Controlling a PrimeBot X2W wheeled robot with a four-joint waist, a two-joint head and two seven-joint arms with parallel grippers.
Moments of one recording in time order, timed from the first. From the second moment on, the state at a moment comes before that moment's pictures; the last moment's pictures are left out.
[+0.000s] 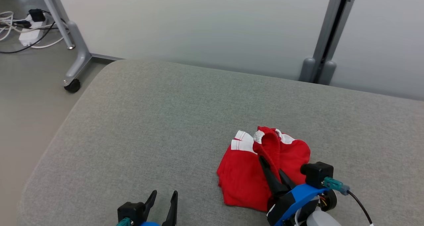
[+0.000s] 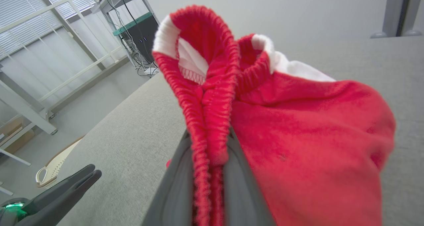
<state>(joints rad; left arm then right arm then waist) -0.11 0.05 -0.34 0.70 -0.38 -0.12 -0.26 -0.29 -0.05 0.42 0.62 0.57 0.13 -0.26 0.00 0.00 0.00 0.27</state>
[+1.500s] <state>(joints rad) 0.02 0.05 -0.14 0.44 -0.16 -0.09 -0.26 -0.07 -0.05 0.05 0.49 0.16 0.13 -0.26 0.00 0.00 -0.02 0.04</state>
